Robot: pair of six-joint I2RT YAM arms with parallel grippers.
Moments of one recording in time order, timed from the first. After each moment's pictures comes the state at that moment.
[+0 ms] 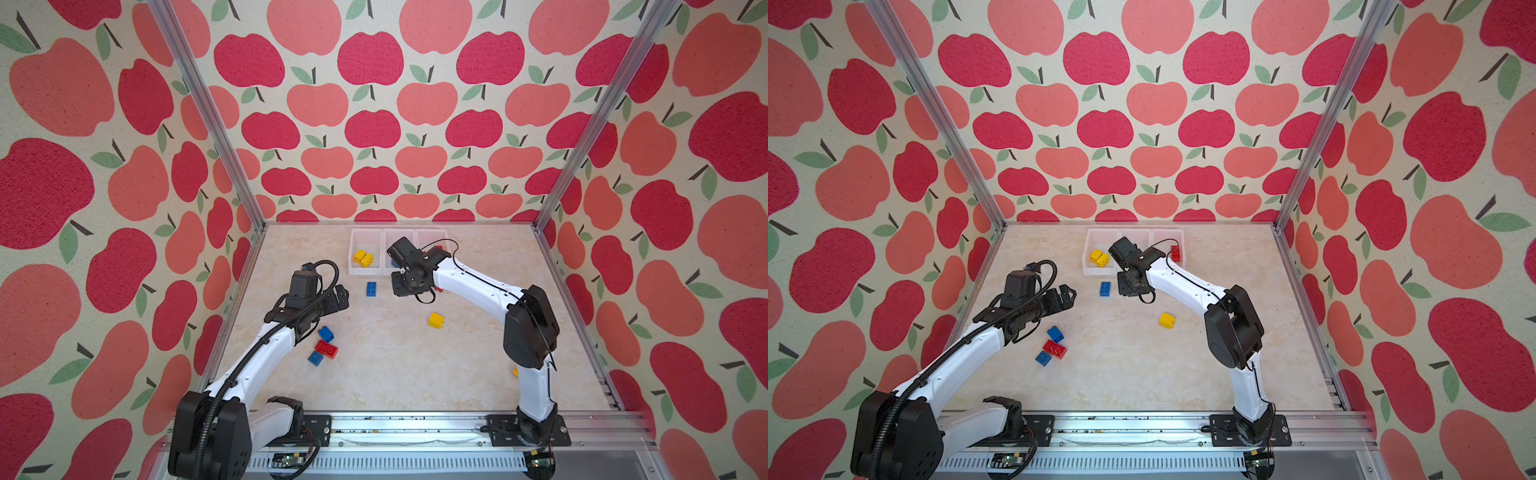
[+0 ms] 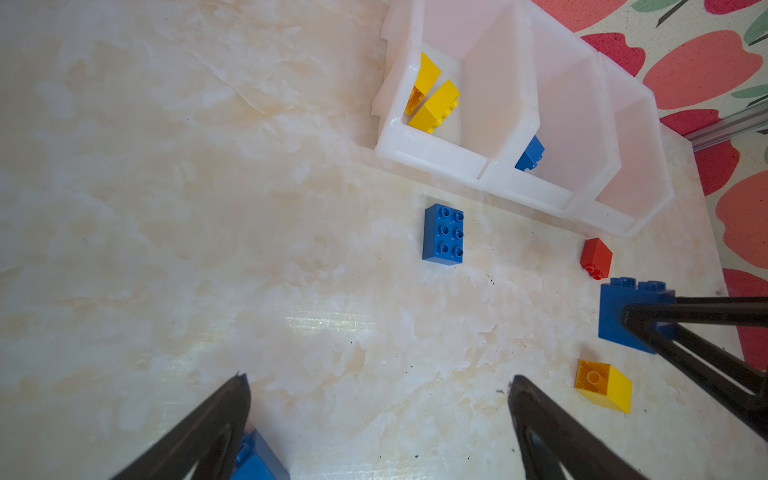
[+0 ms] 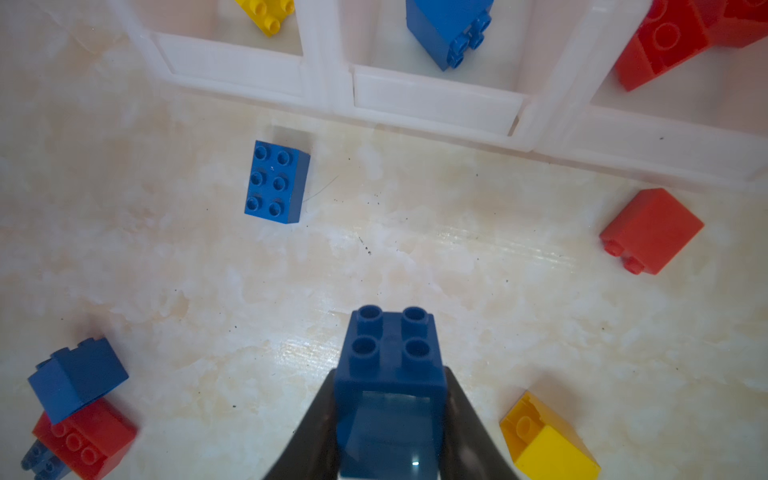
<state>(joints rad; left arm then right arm) -0.21 1.15 0.71 -0.33 0.13 -0.46 0.84 2.01 1.76 -0.88 0.12 0.53</state>
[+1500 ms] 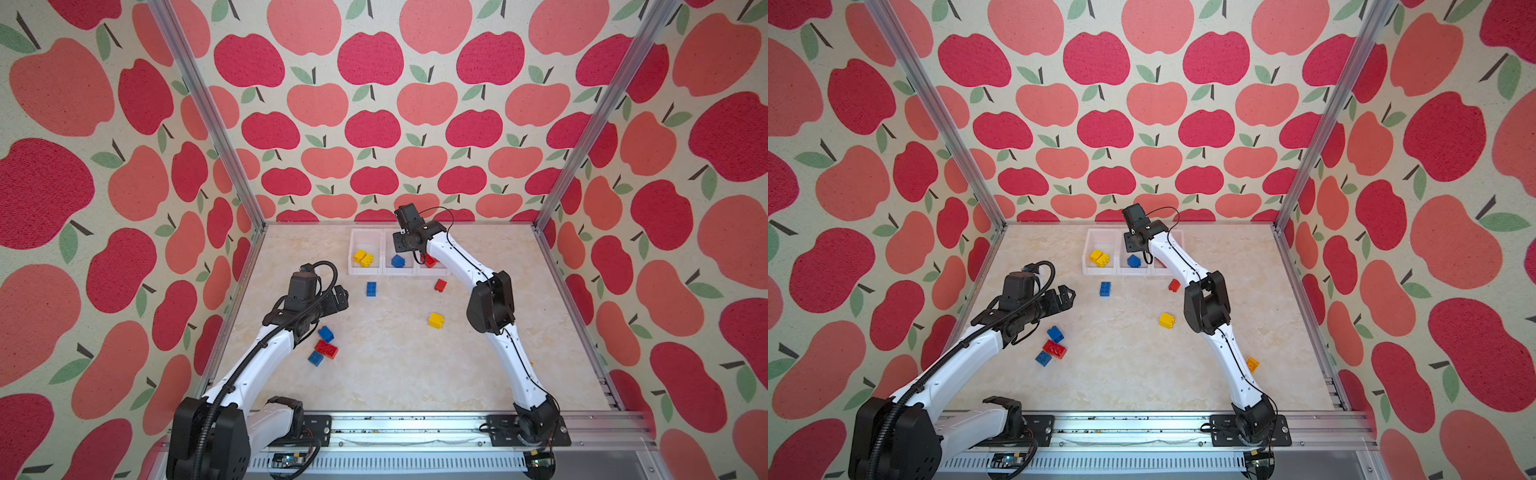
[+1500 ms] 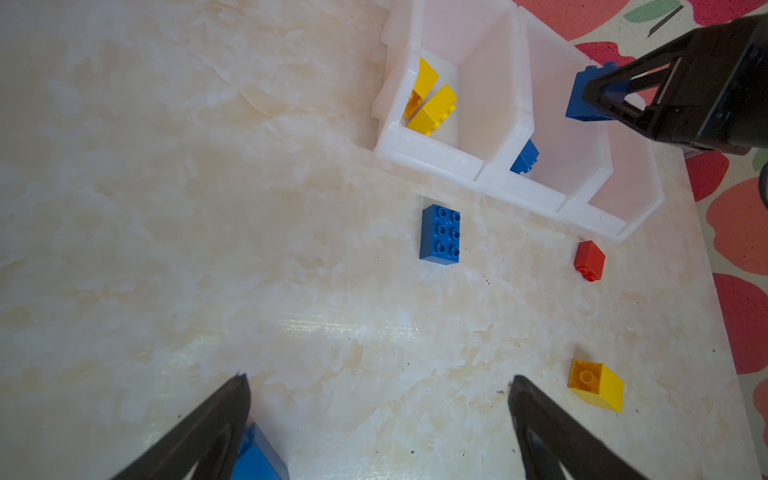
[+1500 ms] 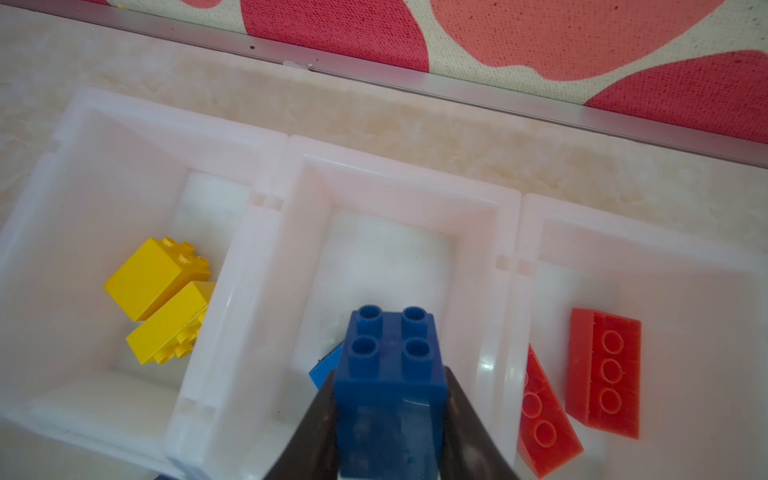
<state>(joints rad) -0.21 1.12 0.70 -0.34 0.13 -0.47 0.65 2.51 2.44 -0.83 0.20 0.24</state>
